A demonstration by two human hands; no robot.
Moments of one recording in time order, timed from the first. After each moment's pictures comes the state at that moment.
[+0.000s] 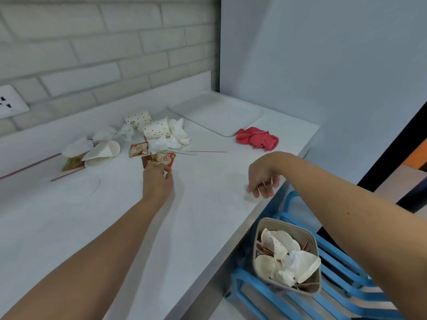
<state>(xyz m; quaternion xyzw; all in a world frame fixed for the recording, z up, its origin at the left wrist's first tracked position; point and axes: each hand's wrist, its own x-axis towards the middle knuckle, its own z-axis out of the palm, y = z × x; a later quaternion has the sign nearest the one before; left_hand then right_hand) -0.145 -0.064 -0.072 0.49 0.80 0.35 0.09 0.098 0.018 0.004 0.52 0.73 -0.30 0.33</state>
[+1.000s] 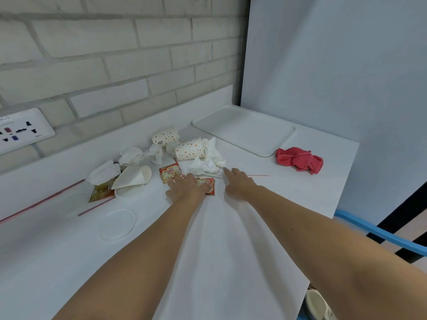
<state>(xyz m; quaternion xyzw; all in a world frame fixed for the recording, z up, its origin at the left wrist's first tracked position) -0.226 0.013 -0.072 0.48 0.85 0.17 0.17 -0.086 0.061 -0.065 0.56 0.81 -0.16 0.02</state>
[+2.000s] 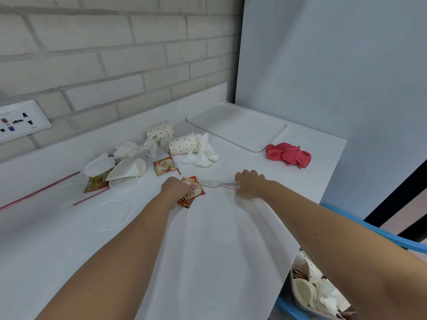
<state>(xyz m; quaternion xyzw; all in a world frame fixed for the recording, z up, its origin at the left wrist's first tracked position) -0.234 -0.005 -0.062 0.38 0.82 0.23 0.36 -0.036 0.036 -0.046 0.56 0.82 -0.10 0.11</state>
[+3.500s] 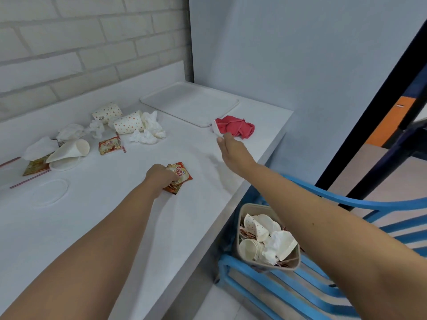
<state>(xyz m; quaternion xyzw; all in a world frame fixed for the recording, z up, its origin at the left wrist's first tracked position) -0.109 -0.040 -0.064 0.40 0.79 0.28 0.38 0.085 -0.008 -0.027 0.53 0.76 -0.25 -0.27</state>
